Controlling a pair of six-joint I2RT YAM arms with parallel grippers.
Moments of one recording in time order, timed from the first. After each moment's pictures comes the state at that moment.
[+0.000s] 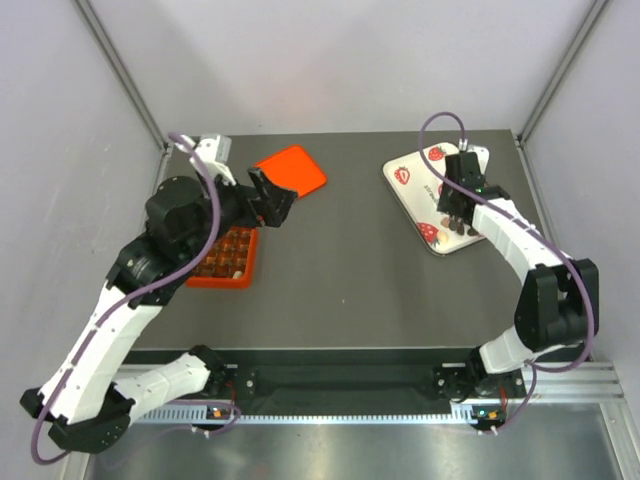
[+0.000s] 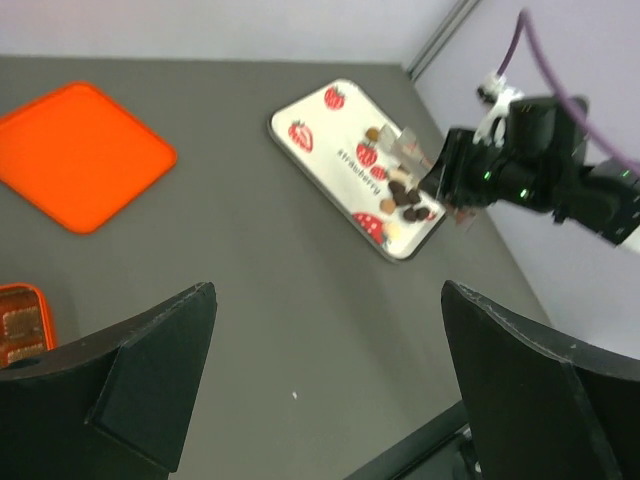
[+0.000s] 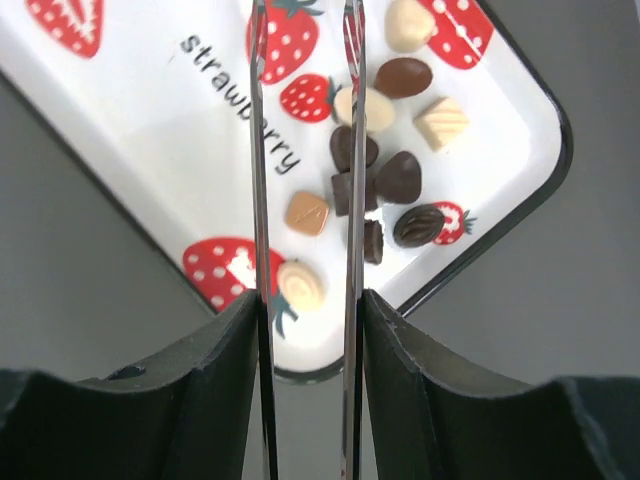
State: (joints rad) left arm -0.62 0.95 1.39 -0.59 -0.07 -0.47; right arm 0.22 1.51 1.16 -0.47 0.40 0.32
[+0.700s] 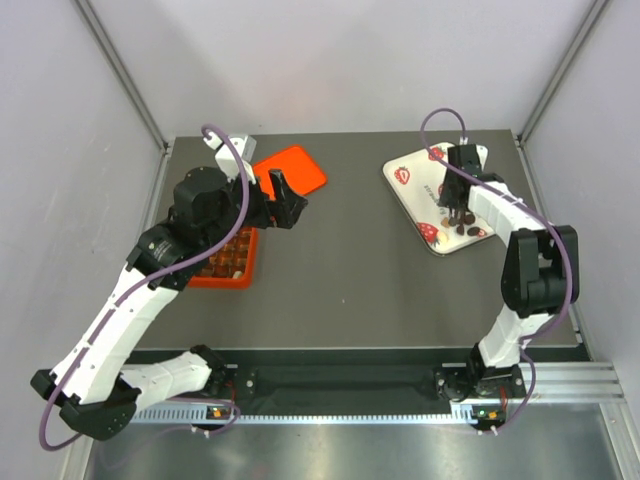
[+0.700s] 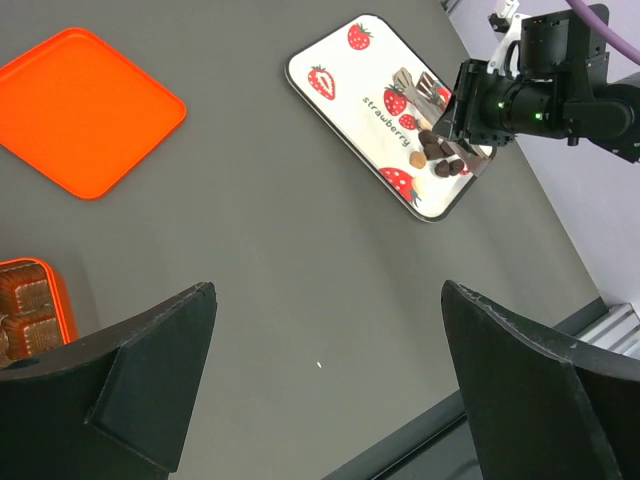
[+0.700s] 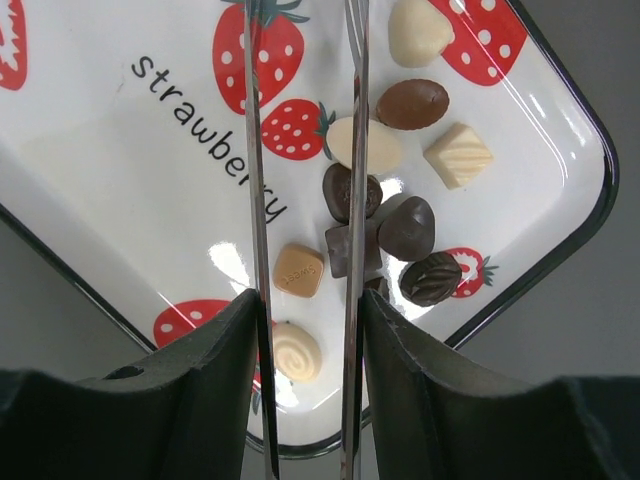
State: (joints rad) left arm -0.62 1.05 1.39 -0.64 -0.04 -0.42; right arm 0.13 1.74 1.30 -0.46 0.34 0.31
